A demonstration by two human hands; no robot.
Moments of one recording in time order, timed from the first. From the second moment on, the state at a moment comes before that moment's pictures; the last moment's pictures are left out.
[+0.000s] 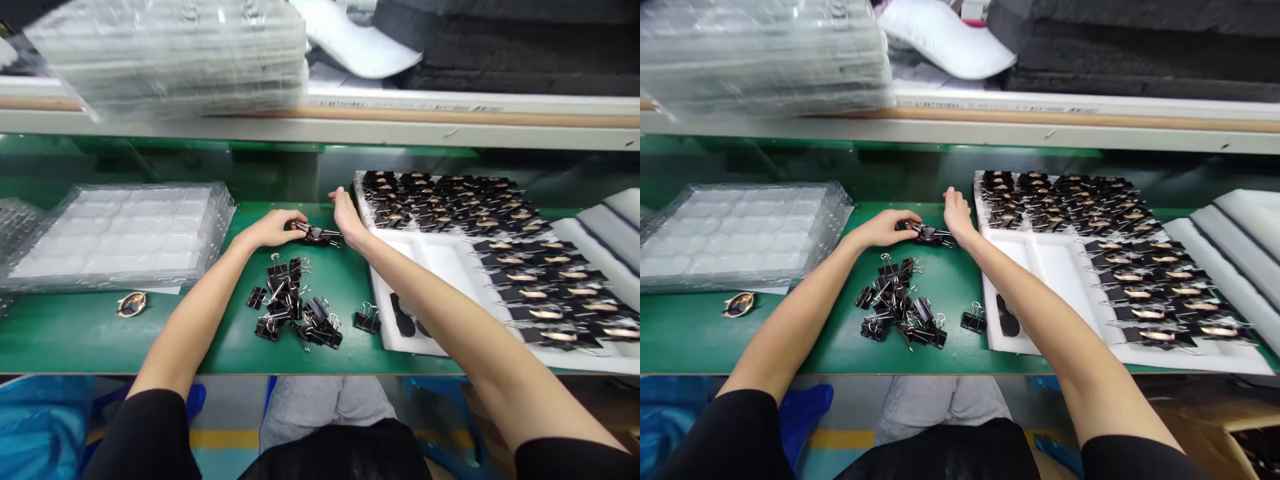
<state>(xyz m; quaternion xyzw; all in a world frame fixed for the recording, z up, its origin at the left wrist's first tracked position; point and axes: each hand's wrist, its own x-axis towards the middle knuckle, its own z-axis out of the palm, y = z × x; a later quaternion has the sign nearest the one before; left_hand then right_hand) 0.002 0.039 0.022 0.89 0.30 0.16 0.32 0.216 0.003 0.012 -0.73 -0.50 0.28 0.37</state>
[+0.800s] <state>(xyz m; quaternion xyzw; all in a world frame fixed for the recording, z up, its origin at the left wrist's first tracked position) 0.018 0.032 0.012 0.63 0.39 0.28 0.61 0.388 -0.145 0.125 -0.60 -0.69 0.21 0.34</state>
